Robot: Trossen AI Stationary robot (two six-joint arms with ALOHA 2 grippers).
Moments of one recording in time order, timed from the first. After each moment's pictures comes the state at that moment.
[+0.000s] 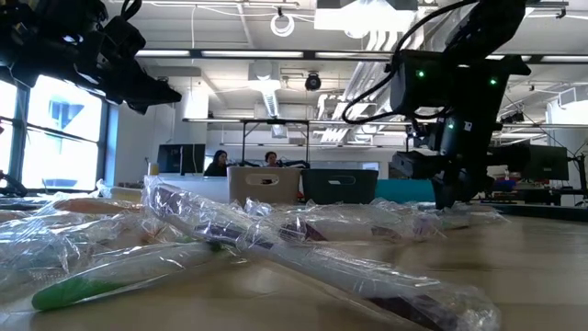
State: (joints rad) left arm 0.43 0.48 0.23 0.08 0.28 0.07; right arm 0.00 1.62 0.75 -0.62 0.48 1.31
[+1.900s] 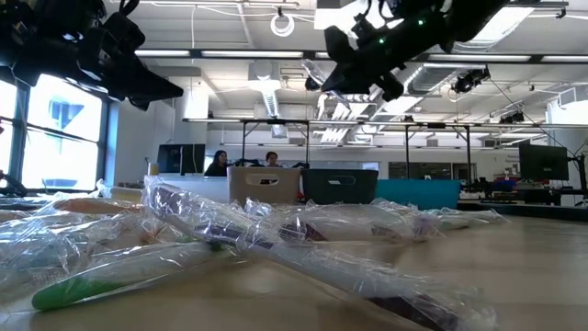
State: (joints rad) left arm 0.42 0.48 0.23 0.12 0.27 0.07; right arm -0.20 1.47 0.88 0.33 0.50 0.35
